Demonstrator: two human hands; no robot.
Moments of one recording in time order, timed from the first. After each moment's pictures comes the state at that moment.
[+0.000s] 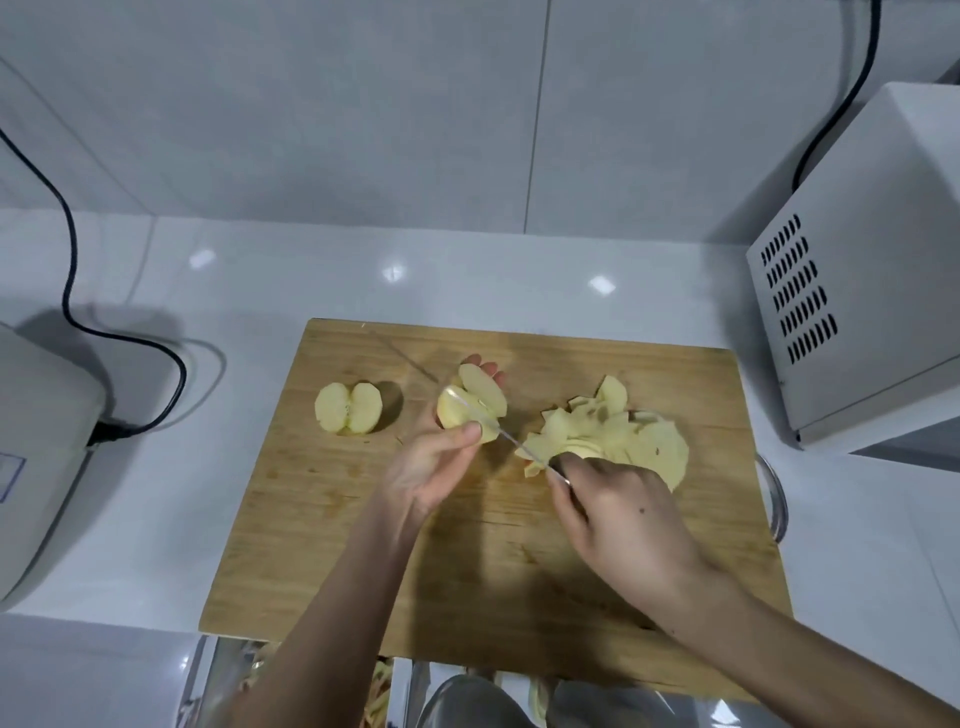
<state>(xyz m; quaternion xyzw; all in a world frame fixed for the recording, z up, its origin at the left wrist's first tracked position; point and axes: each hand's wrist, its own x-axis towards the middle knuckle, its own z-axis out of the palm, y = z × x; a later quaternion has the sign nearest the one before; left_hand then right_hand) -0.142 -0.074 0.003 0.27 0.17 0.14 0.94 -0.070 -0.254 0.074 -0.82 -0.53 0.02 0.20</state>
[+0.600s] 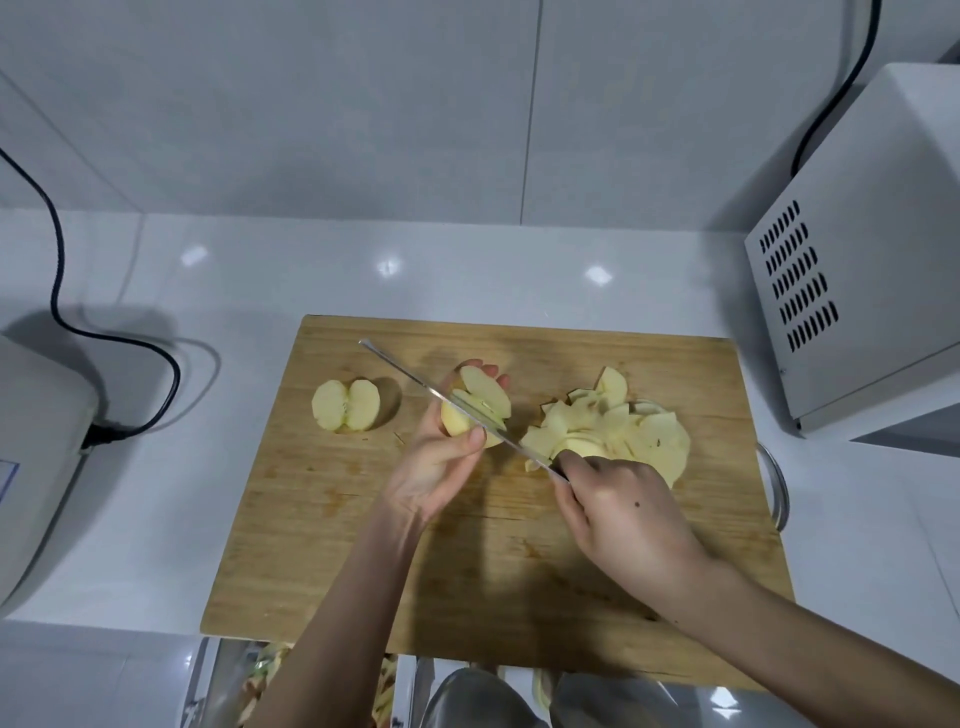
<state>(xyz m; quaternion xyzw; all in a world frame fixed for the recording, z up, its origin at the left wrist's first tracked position) -0.148 -0.079 0.004 0.28 0.17 0.14 0.93 -0.070 -0.252 0.062 -0.82 -0.54 -0.01 0.18</state>
